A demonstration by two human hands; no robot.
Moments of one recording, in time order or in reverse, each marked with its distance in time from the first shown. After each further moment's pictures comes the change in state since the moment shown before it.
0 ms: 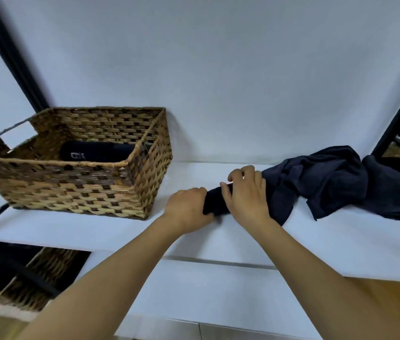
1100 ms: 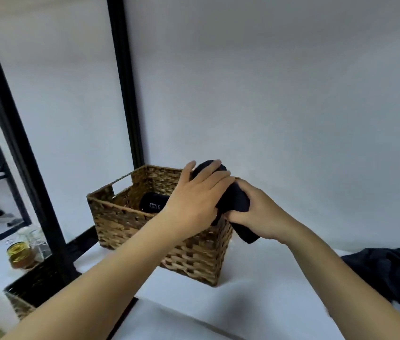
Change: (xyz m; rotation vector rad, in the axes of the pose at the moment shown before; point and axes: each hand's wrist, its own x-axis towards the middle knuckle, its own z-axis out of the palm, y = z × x) left_hand -0.053 -0.122 -0.181 0.303 0.655 0.255; right_hand 0.085 -0.174 -0.115 0.797 -0.517 -0.275
